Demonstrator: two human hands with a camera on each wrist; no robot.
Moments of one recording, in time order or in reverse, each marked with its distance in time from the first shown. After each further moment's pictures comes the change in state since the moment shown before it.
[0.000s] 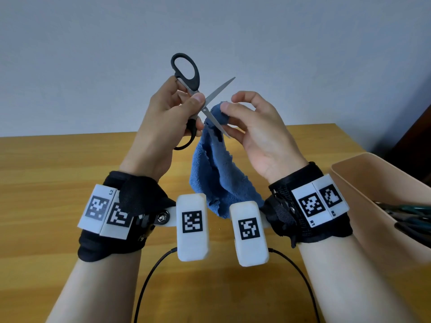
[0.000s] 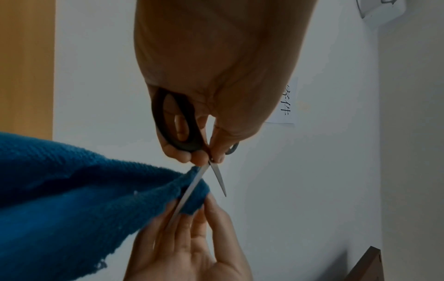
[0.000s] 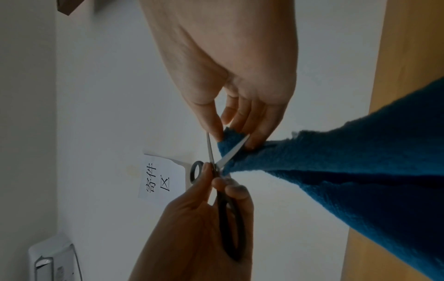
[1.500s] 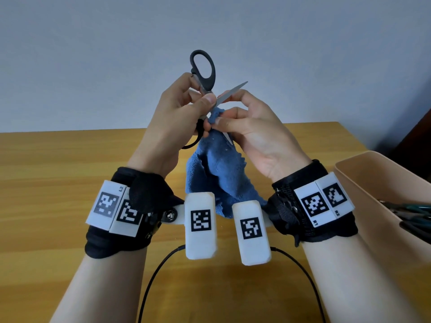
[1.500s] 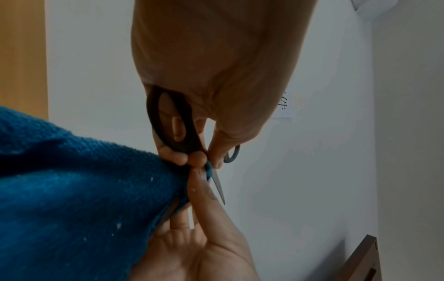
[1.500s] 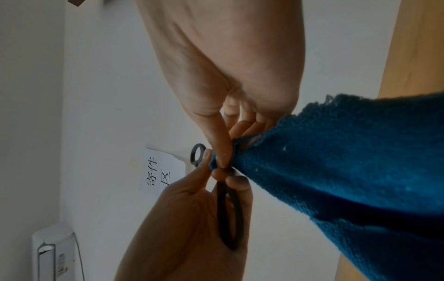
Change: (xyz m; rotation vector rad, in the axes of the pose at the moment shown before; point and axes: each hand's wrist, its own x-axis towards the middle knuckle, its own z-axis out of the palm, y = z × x) left_hand -0.001 0.001 0.004 0.028 -0.054 -0.014; right_hand -0.003 0.005 0.001 -0.168 -0.147 0.013
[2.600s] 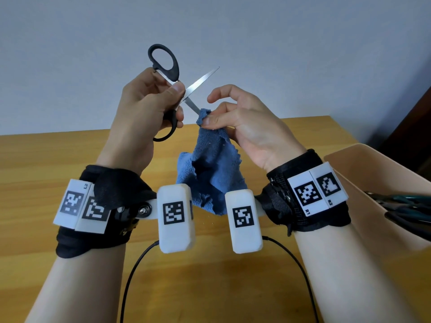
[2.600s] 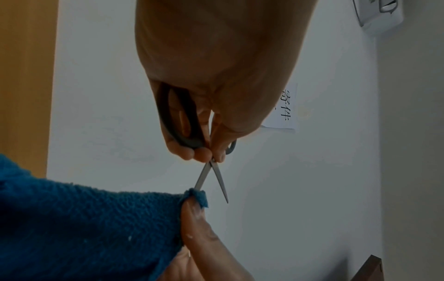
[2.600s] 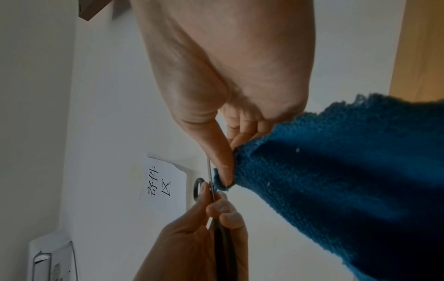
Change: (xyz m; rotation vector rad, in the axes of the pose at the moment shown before) left_hand 0.003 -0.003 -0.013 -0.057 0.123 0.019; right_hand 0.000 -0.010 -0.010 -0.103 -0.061 0.045
